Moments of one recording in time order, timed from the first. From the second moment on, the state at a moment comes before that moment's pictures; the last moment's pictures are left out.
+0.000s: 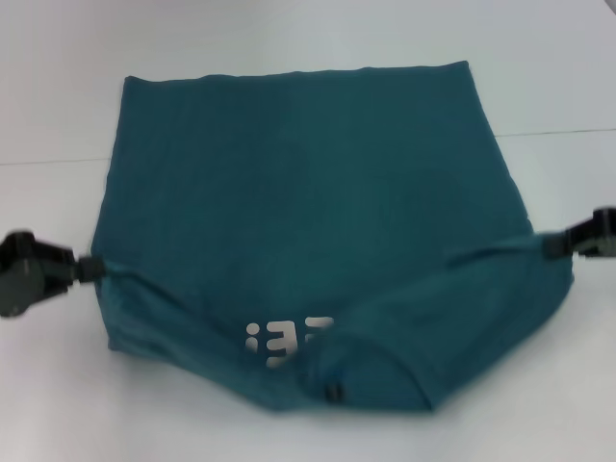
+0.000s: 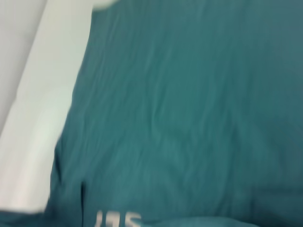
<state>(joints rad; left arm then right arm) -0.61 -1.95 0.34 0.75 2.30 1.76 -2.56 0.65 1.90 -0.47 -0.85 -2.45 -1.66 2.47</state>
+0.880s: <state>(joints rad) -0.78 -1.95 0.71 0.65 2.31 1.13 -2.58 0.70 1.95 -0.64 -0.75 -2.34 -1.13 2.50</state>
